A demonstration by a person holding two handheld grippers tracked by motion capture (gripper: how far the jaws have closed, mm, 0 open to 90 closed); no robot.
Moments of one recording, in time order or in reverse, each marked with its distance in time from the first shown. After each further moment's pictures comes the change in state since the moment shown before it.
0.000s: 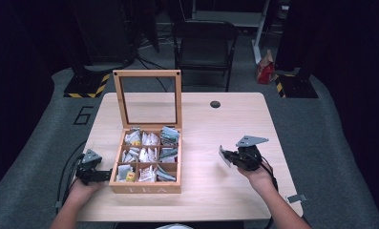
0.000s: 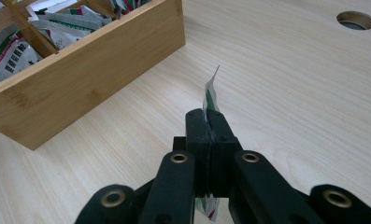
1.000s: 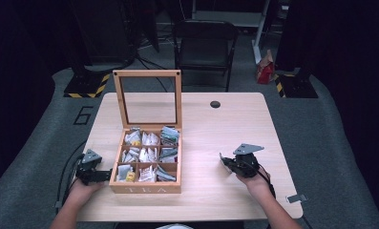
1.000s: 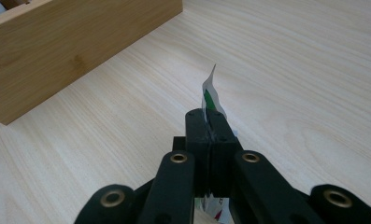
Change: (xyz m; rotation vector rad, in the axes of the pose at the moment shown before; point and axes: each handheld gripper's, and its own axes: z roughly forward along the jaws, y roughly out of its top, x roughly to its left) left arm 0.000 0.000 0.000 0.000 0.000 0.000; right arm 0.004 -0.028 0.018 0.034 -0.031 -0.001
